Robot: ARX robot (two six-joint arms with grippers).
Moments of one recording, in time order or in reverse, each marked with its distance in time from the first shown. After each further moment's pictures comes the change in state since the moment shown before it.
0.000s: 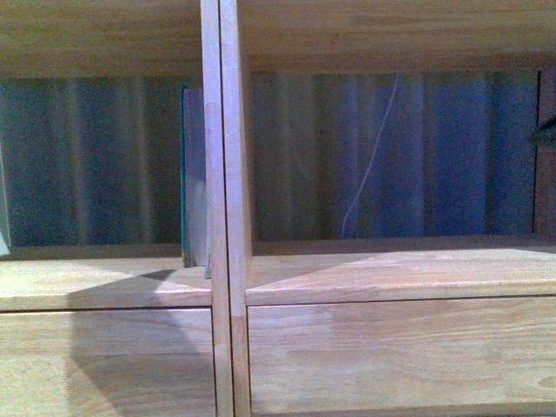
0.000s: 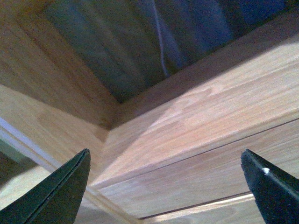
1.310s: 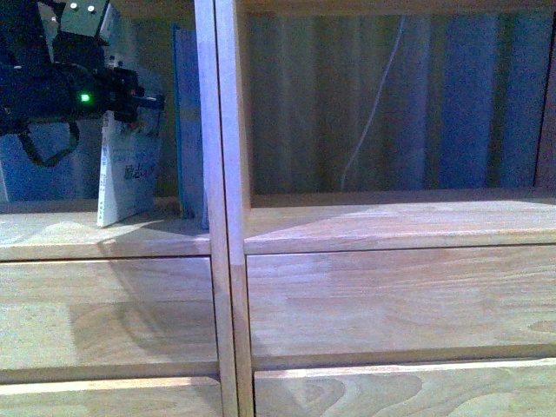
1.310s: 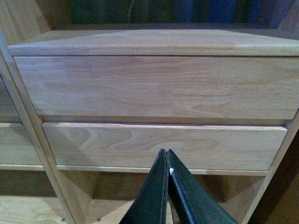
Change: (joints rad) left arm -0.227 0.921 0.839 0.109 -0.028 0.423; right arm -0.053 -0.633 -0.688 0.002 0.005 -0.536
